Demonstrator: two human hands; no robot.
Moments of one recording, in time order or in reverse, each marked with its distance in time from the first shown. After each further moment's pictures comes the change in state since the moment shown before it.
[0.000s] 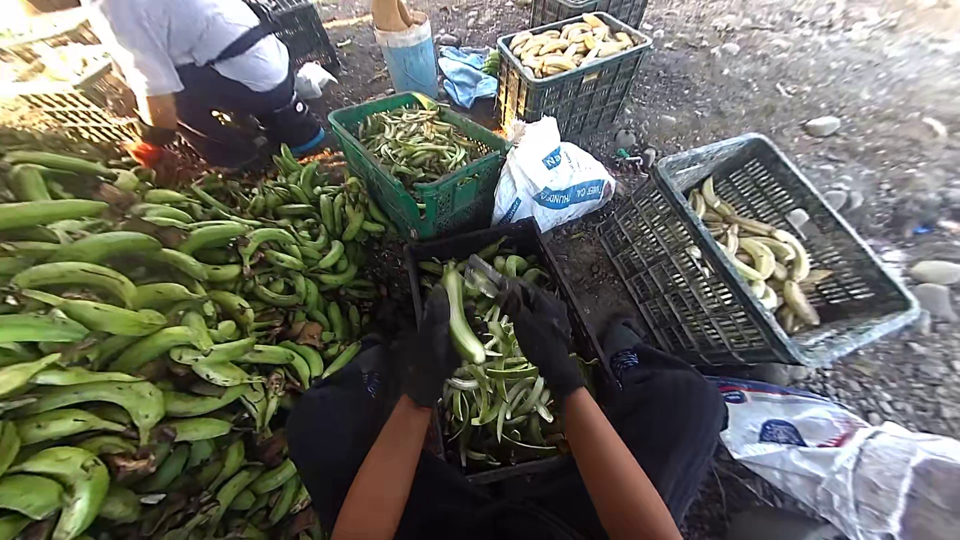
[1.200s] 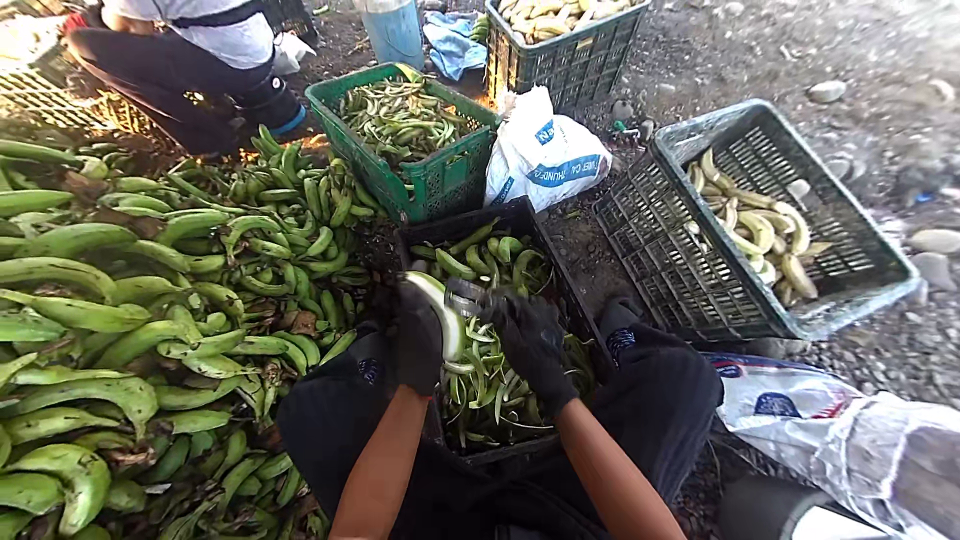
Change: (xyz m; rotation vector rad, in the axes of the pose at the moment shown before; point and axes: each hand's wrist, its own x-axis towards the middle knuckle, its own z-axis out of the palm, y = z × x) left_hand 0.004 -0.011 -0.009 0.284 0.192 0.187; right_hand -0.033 0.018 0.020 -0.103 0.036 -0.049
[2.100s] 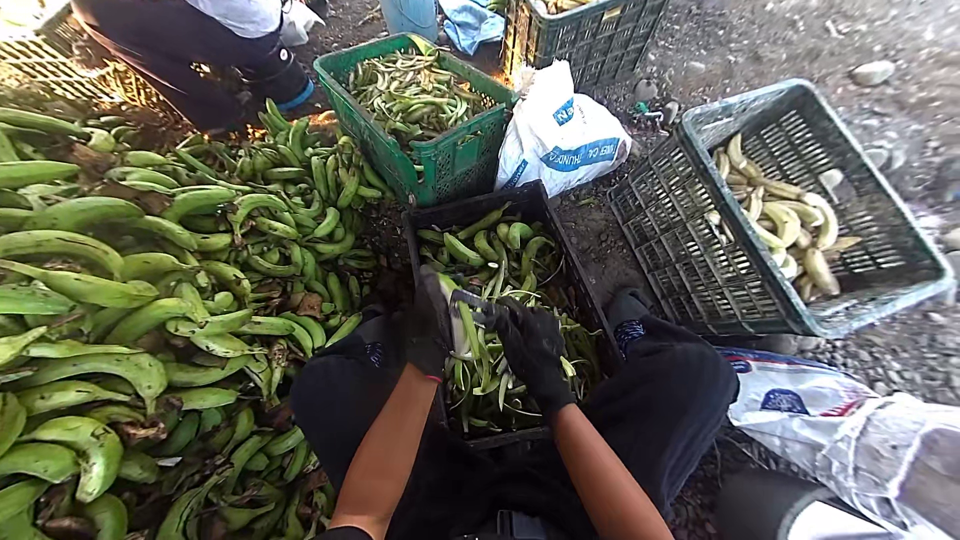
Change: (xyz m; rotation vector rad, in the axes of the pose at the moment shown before) left_hand -0.002 -0.013 -0.003 -0.038 0.017 -0.250; right_hand -0.021 0.012 0.022 0.036 0.024 -0.016
